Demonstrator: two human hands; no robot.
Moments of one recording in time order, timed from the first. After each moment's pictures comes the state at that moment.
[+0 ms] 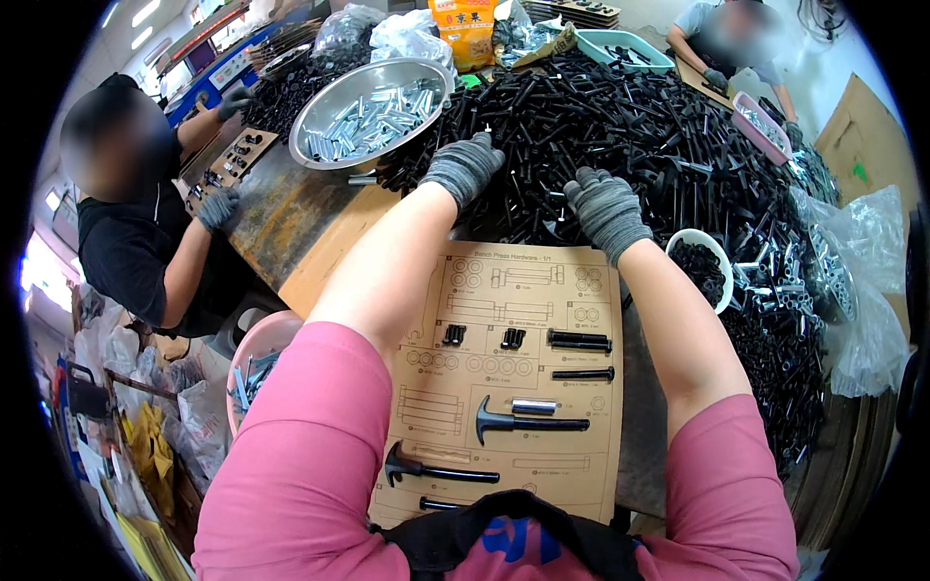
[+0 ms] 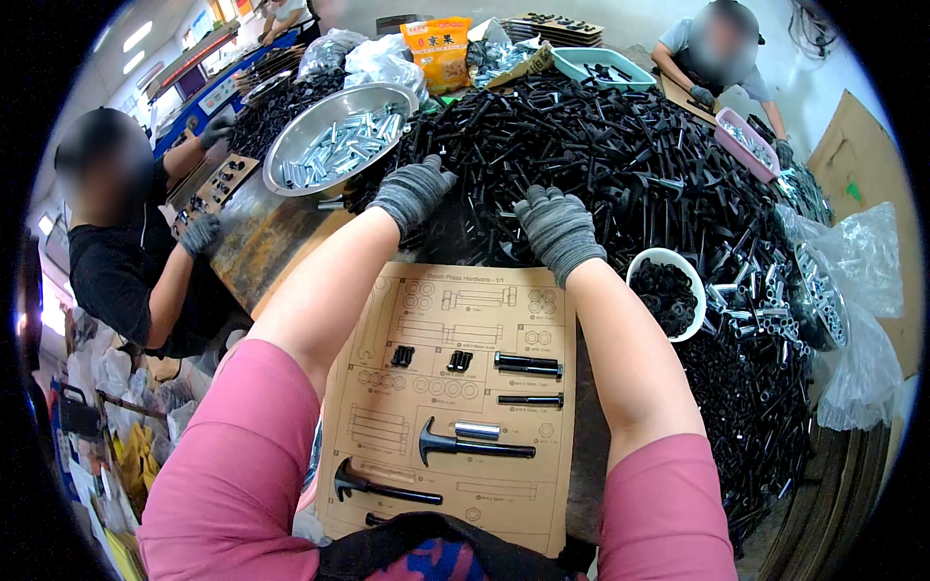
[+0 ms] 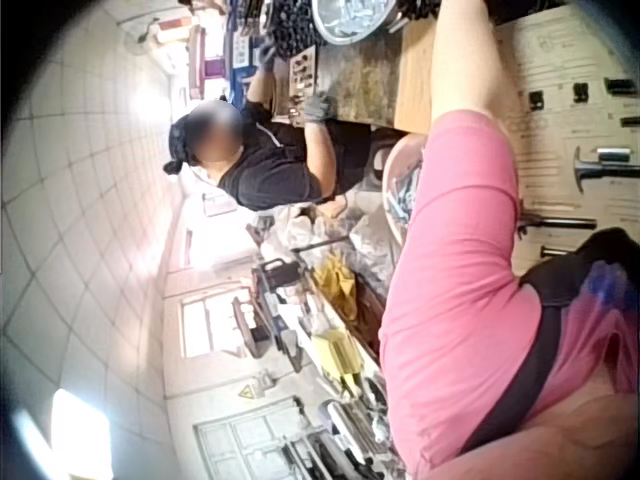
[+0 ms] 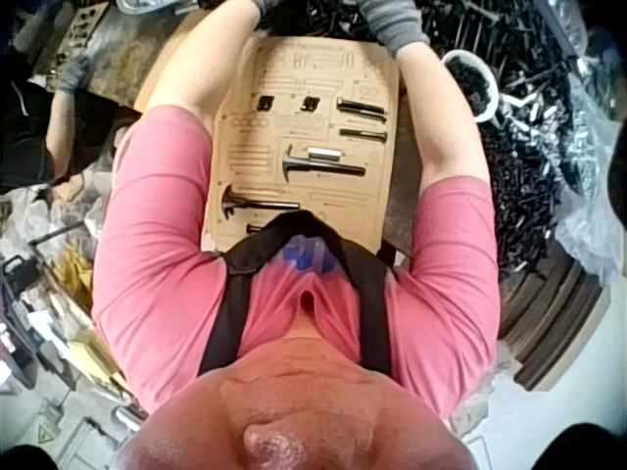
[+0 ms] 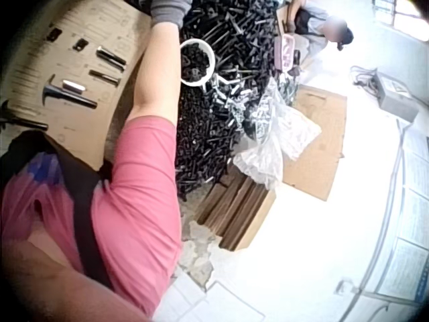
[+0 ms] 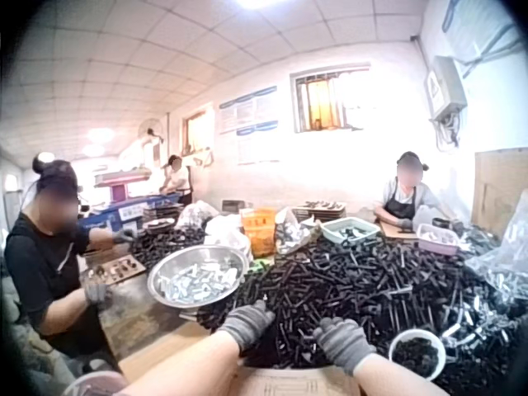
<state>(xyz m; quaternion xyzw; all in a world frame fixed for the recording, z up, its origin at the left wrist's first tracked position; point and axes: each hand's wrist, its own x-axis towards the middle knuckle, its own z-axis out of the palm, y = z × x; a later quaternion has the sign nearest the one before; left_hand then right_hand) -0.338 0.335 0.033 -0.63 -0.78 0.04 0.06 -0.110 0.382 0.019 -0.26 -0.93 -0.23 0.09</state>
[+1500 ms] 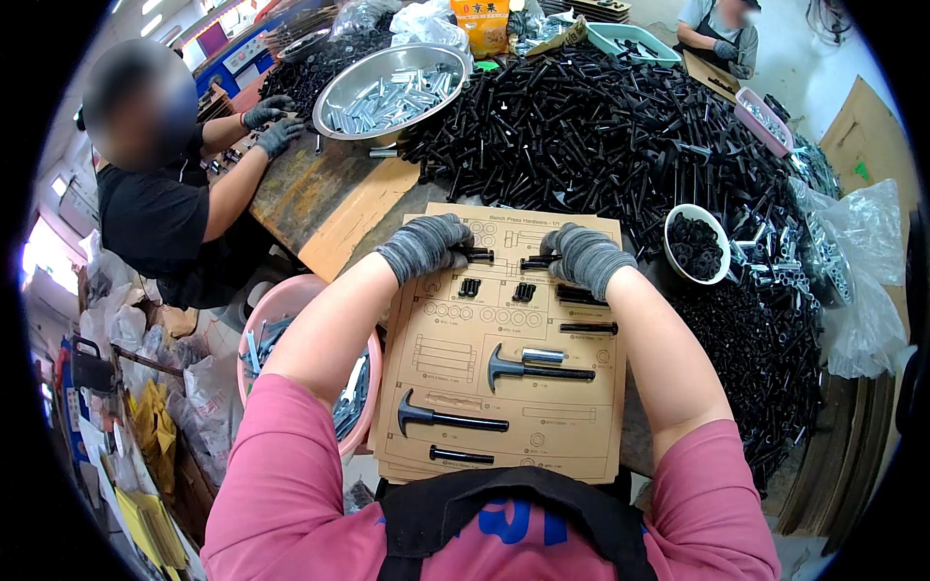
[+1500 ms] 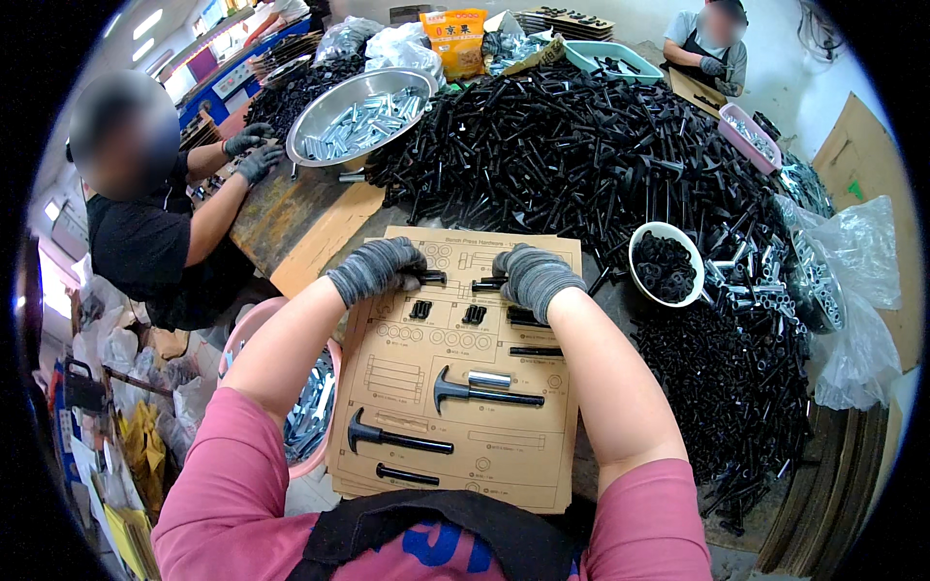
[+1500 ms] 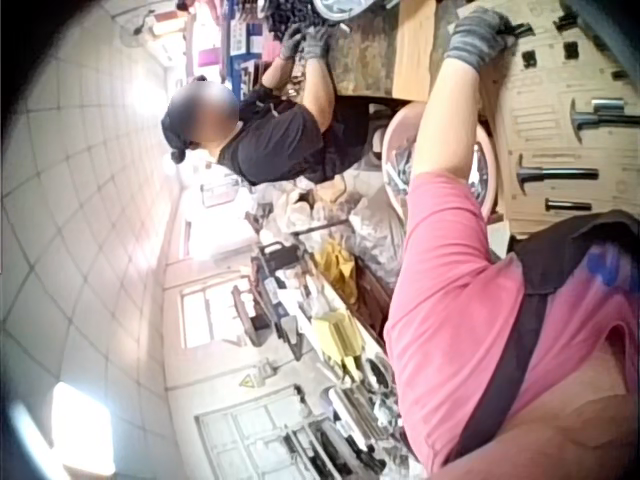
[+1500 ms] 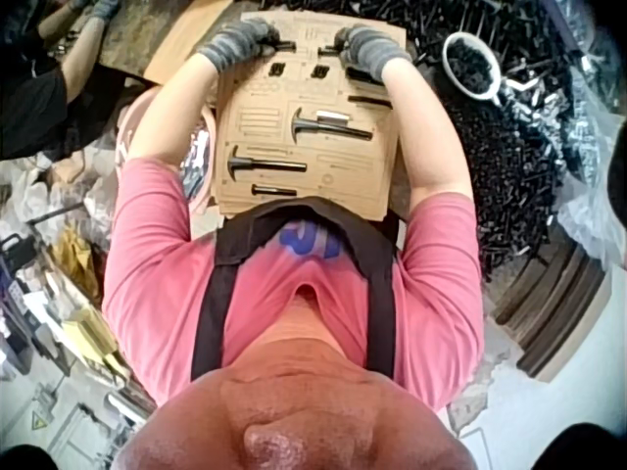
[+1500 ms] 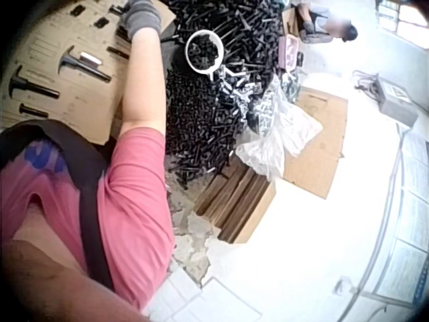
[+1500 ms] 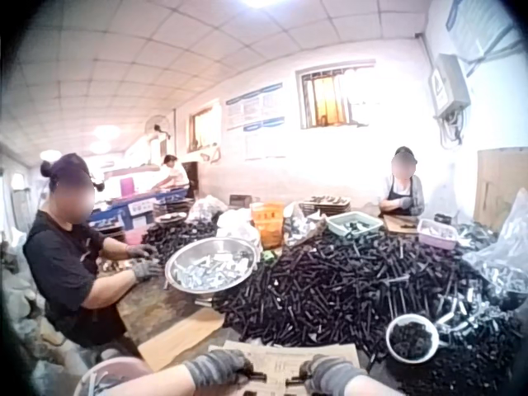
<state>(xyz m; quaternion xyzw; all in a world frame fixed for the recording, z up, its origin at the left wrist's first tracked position) -0.310 0.162 0.018 -0.70 -0.69 -0.02 -0.17 -0.098 0.273 0.033 -0.32 -0.92 0.16 -0.14</state>
